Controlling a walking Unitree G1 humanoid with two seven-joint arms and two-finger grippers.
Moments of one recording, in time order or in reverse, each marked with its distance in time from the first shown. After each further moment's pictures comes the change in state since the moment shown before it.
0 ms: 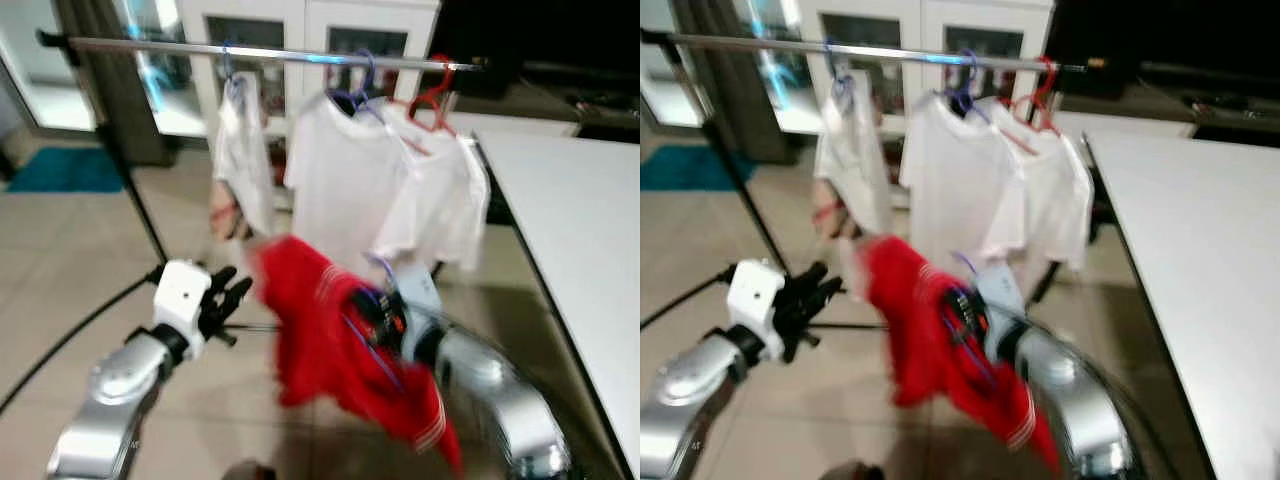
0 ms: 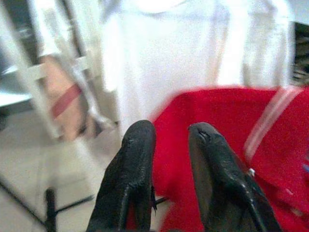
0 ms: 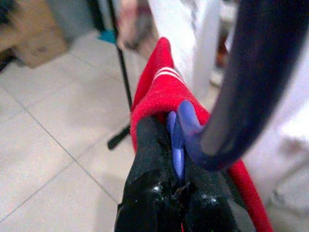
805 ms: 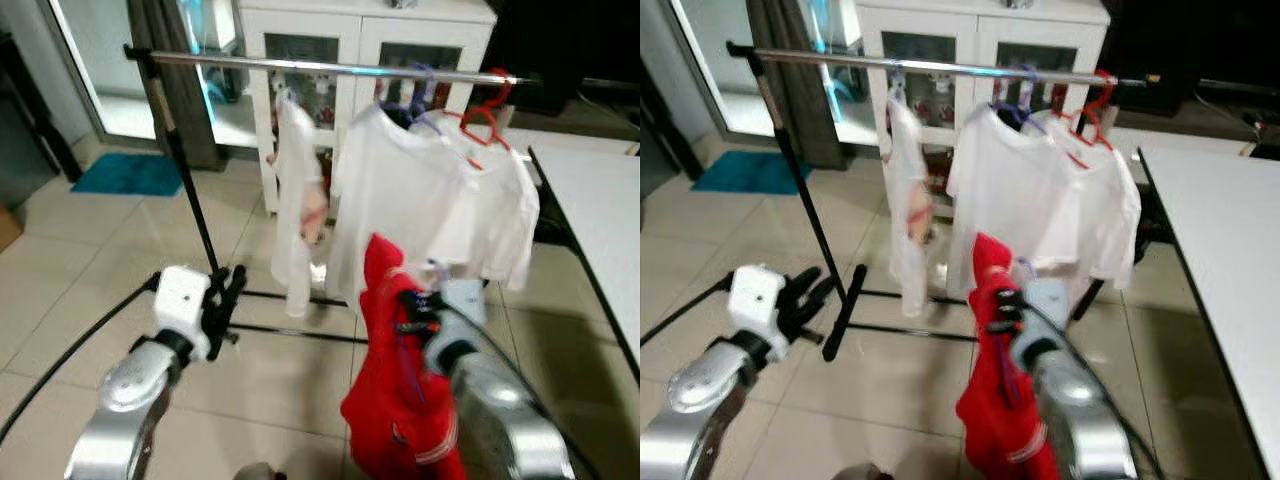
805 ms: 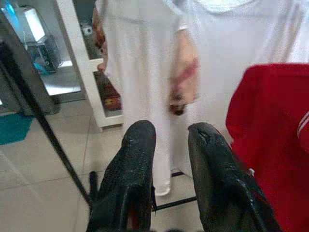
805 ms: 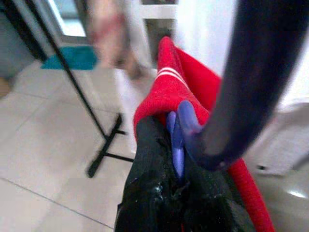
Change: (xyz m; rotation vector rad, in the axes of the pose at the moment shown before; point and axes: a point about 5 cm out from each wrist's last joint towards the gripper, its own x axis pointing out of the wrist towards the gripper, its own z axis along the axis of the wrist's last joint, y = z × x) left arm -0.003 0.003 -0.009 -0.016 0.004 0.098; right arm -0.008 -0.013 -0.002 0.192 -0.040 -0.290
